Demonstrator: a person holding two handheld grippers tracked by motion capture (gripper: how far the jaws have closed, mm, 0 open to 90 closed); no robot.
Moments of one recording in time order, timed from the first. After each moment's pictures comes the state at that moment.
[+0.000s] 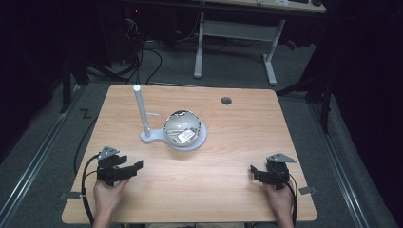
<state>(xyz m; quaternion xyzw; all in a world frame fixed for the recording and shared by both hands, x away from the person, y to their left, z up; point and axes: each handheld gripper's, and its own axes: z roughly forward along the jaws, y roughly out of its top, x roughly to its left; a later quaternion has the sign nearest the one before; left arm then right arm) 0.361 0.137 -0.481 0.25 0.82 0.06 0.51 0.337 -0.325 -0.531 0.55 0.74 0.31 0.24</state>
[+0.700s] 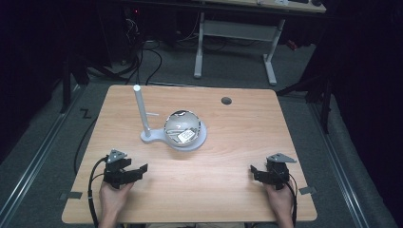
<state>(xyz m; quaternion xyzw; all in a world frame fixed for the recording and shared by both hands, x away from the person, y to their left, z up) 0.359 0.119 -0.499 0.26 0.82 0.08 0.50 0.337 -0.325 -0.531 0.55 0.74 0.31 0.24</state>
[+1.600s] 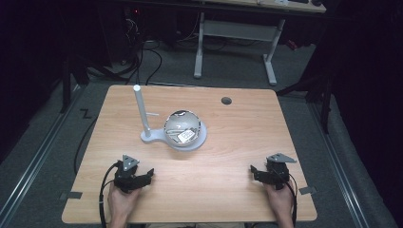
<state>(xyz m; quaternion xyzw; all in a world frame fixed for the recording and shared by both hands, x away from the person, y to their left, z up) 0.352 0.091 -0.533 0.29 0.80 0.15 0.51 0.337 -0.325 -0.532 0.55 0.74 0.31 0.24</state>
